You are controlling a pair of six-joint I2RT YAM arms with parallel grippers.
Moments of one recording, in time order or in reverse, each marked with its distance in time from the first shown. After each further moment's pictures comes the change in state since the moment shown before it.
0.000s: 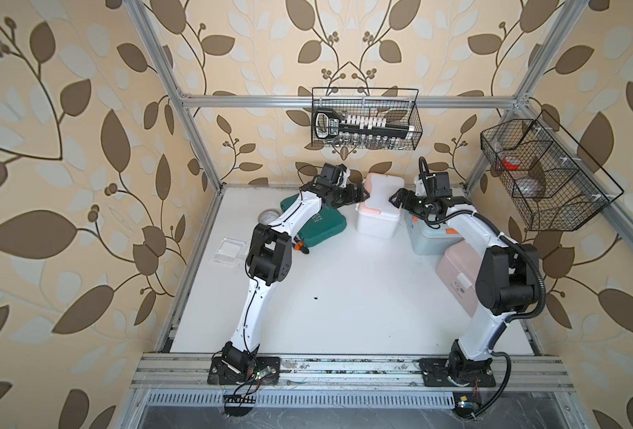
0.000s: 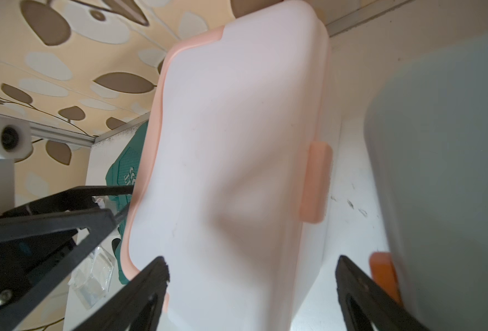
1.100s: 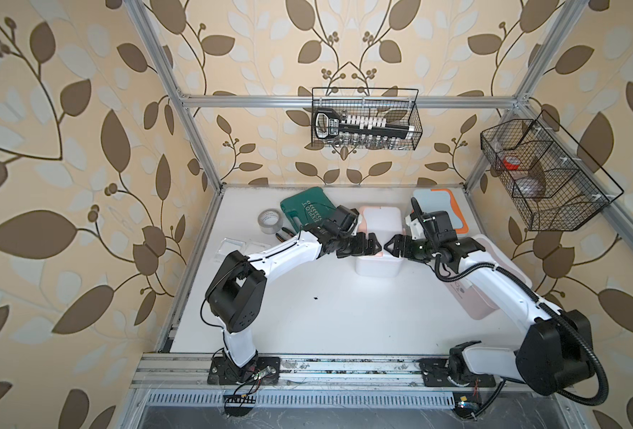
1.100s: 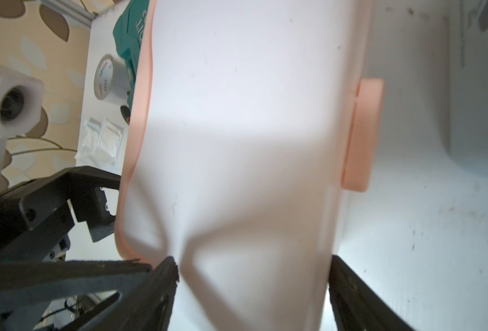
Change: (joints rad) left arm -0.288 -0.647 -0.892 0.116 -0.126 -0.144; right arm 0.214 -0.586 -0.569 -0.143 0.008 -0.014
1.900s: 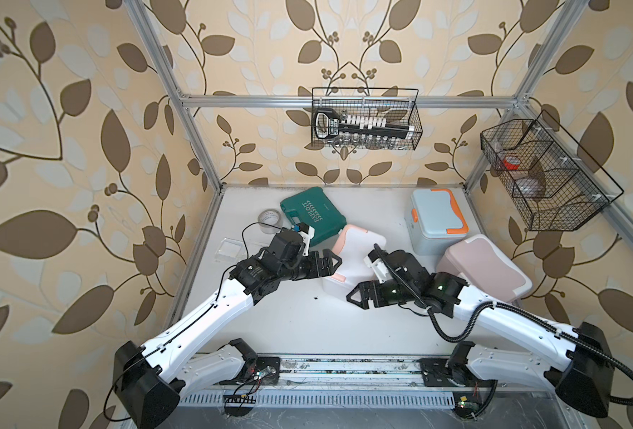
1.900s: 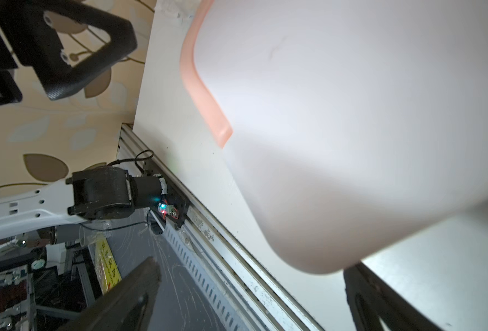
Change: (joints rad) left arm 0.098 -0.708 -0.404 -0.167 -0.108 -0.061; right arm 0.587 -0.102 -0.118 0.082 0.001 0.254
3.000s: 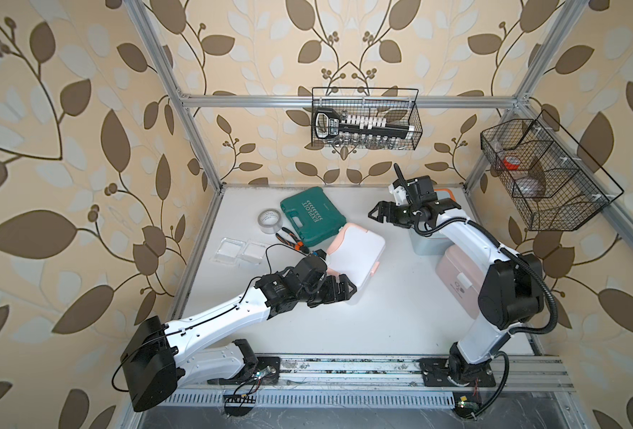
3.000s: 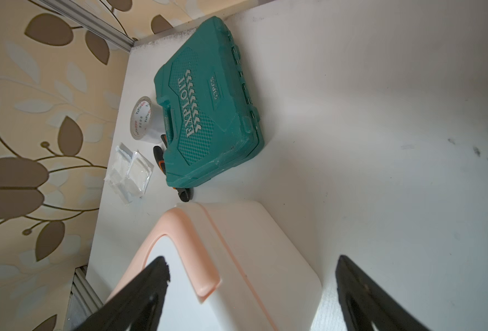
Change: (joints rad) left arm -0.237 0.131 -0.139 0.168 -0.039 -0.243; right arm -0.634 0.577 0.636 -0.108 -0.109 -0.352
